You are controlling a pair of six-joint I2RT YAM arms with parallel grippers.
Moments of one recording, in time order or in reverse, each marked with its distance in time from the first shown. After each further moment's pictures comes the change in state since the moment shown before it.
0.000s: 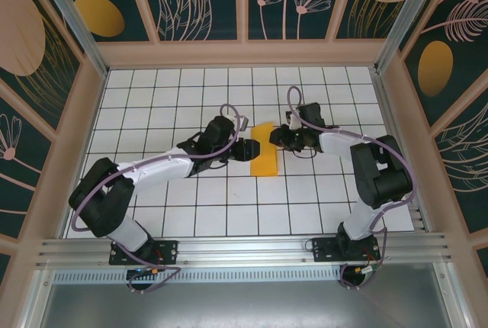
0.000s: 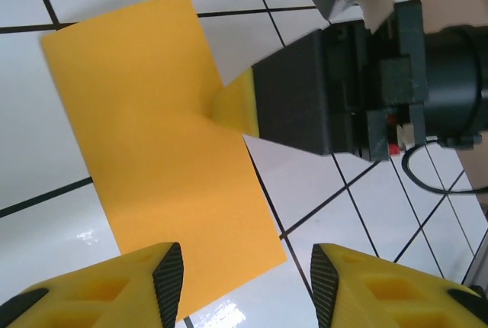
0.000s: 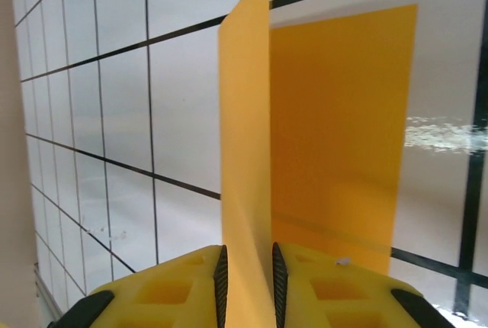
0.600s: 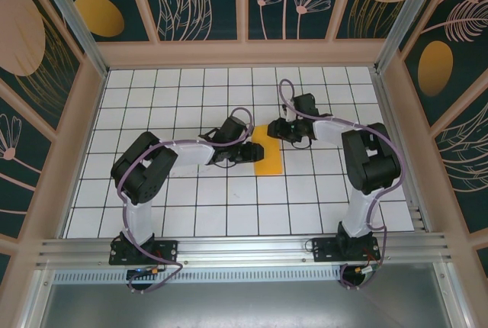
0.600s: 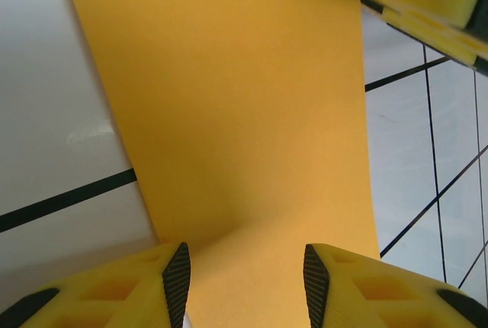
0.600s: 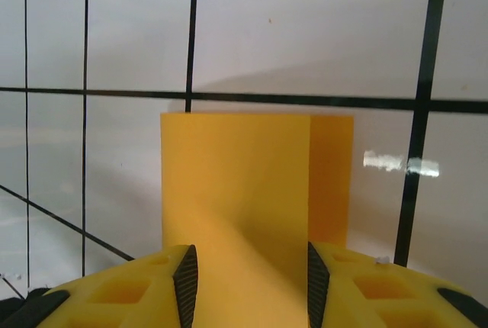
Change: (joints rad) left arm 0.060 0.365 0.153 -0.007 0.138 -0.111; right arm -0.007 0.149 0.177 -0.105 0.124 -0.167
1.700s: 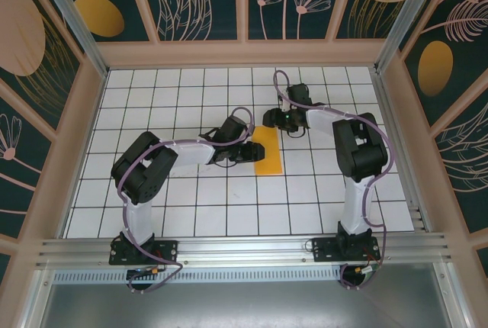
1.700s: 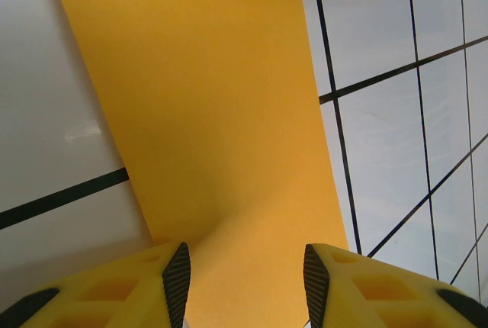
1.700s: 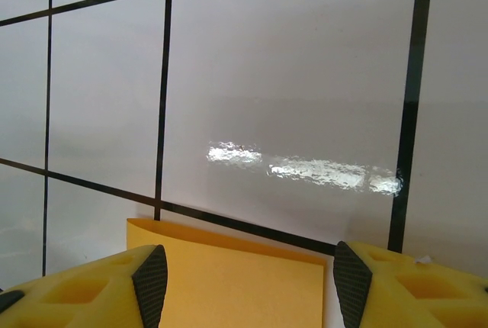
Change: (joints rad) left arm 0.000 0.006 0.010 -0.001 0.017 0.000; right arm 0.001 0.163 0.218 -0.054 0.091 -0.035
